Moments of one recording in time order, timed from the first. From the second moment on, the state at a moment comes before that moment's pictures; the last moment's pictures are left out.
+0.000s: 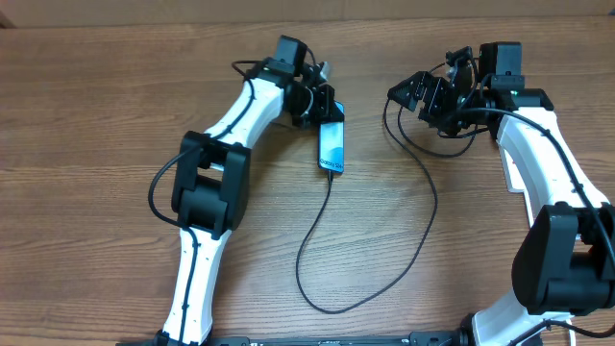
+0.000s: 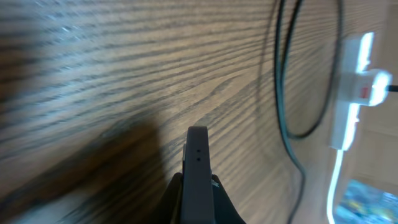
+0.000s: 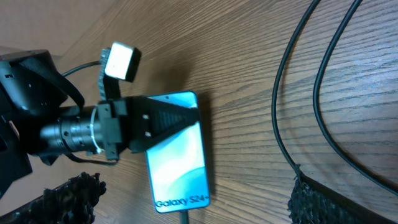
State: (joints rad) left arm -0.35 2.47 2.00 -0.68 0.67 -0.42; right arm -0.03 1.81 1.39 -0.59 -0.65 0.39
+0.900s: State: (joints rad) left arm -0.37 2.47 2.00 -0.67 0.56 -0.53; right arm -0.03 1.81 1.39 -0.61 -0.64 0.38
